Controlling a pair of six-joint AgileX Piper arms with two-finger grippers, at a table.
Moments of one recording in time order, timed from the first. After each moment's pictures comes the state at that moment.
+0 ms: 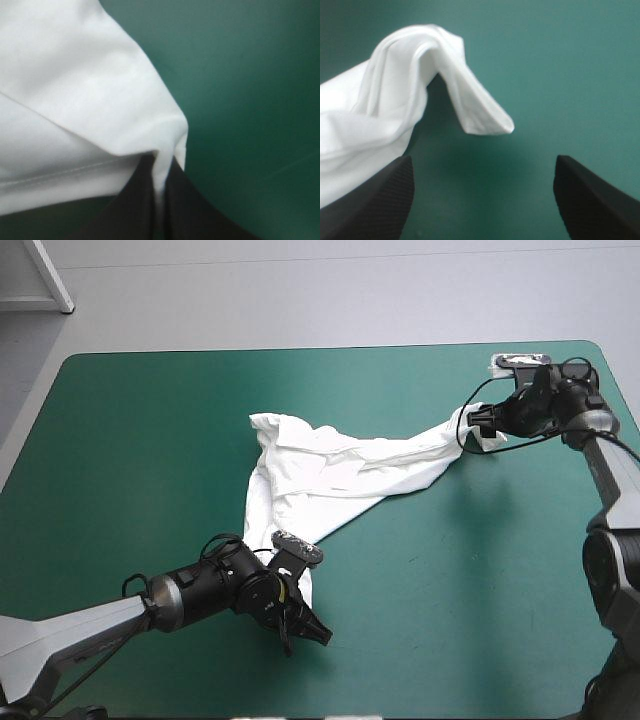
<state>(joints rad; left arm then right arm) -0.92 1.50 -0.86 -0.07 0.76 -0.29 0.01 1.87 -1.64 0.00 0.87 -0.04</state>
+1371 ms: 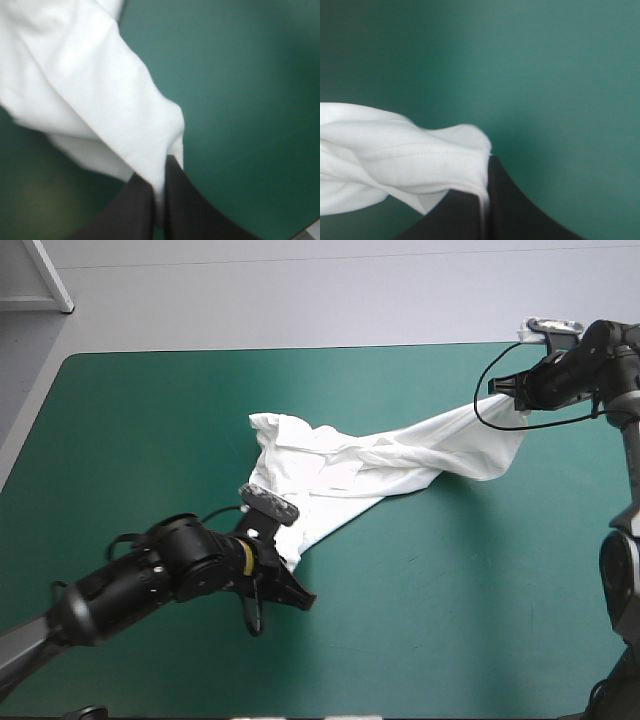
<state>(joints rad) -0.92 1.26 -1.07 0.09 1.00 -0.36 -0.09 1.85 -1.88 0.20 1.14 -0.16</state>
